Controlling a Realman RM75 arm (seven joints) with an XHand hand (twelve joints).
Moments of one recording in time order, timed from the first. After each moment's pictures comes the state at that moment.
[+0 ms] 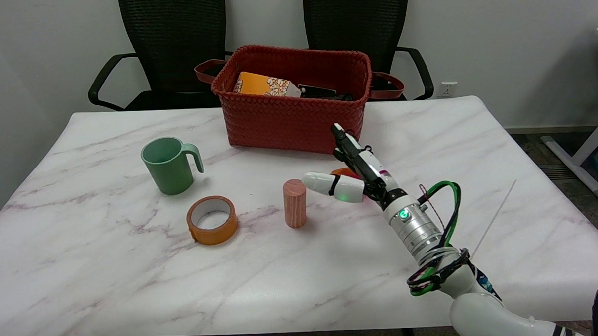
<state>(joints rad) -0.14 -1.07 -2.04 1.59 1.23 0.60 0.38</state>
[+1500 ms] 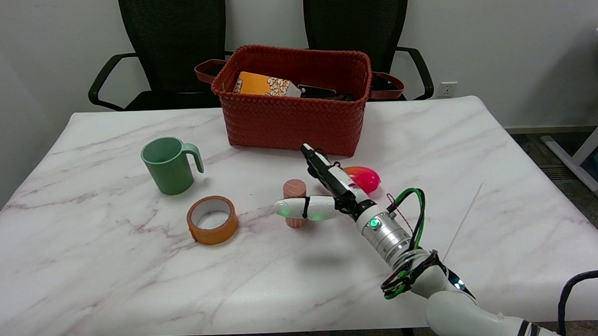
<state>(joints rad) -0.05 -1.15 -2.09 1.49 1.21 0.47 0.39</state>
